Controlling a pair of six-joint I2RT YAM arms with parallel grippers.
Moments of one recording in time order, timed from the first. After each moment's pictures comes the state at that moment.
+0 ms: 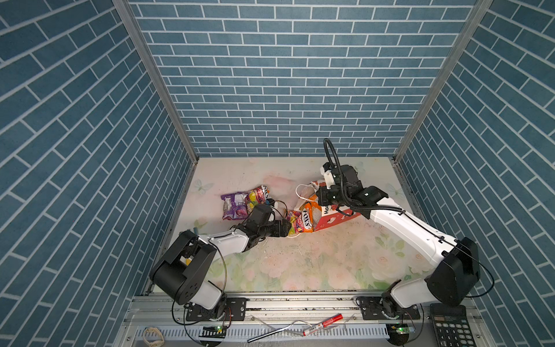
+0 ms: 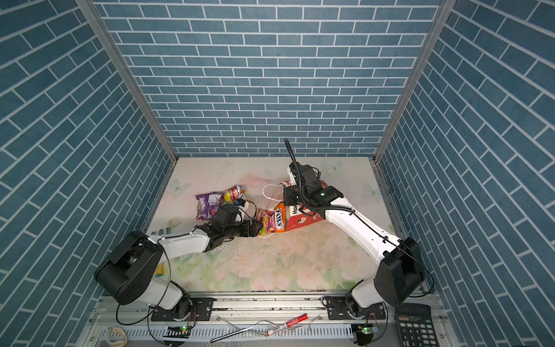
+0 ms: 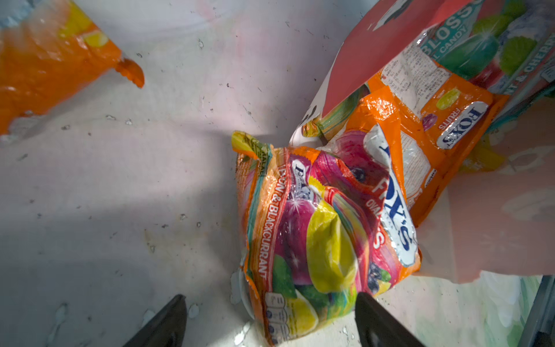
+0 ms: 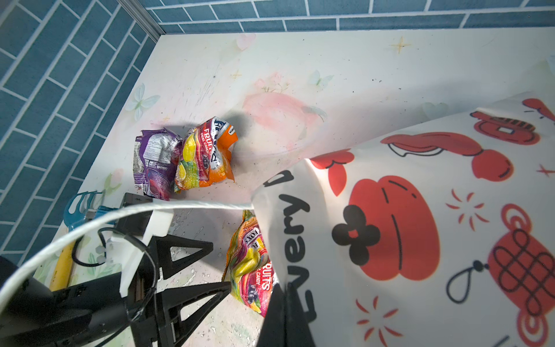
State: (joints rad) left arm -0.57 1.51 0.60 0.18 0.19 -0.51; right arm 0.66 1.46 1.28 -0.54 -0.05 0.36
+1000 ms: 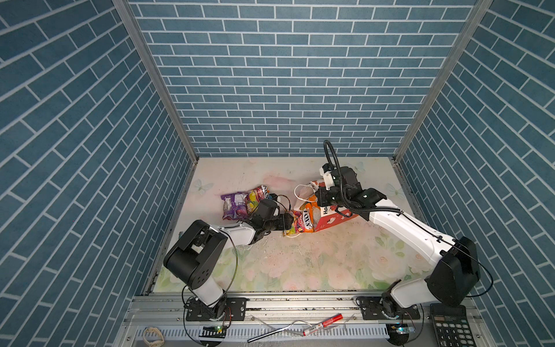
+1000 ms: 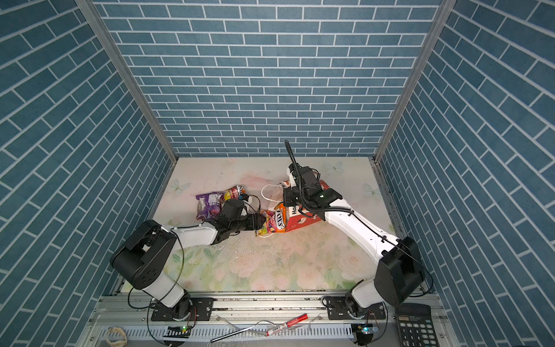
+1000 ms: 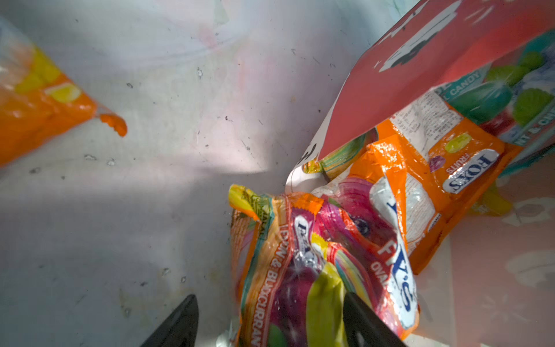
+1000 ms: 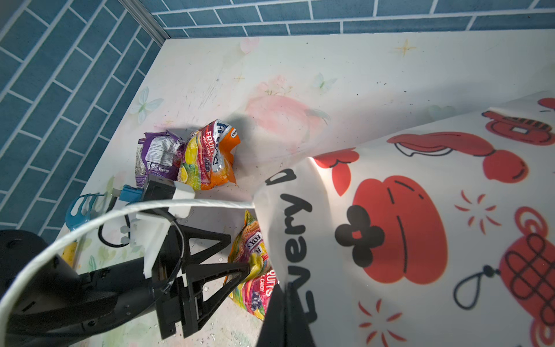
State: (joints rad) left arm -0.57 1.64 0.71 0.22 0.18 -0.57; right arm 0.66 1.46 1.23 -0.47 -0.06 0.36
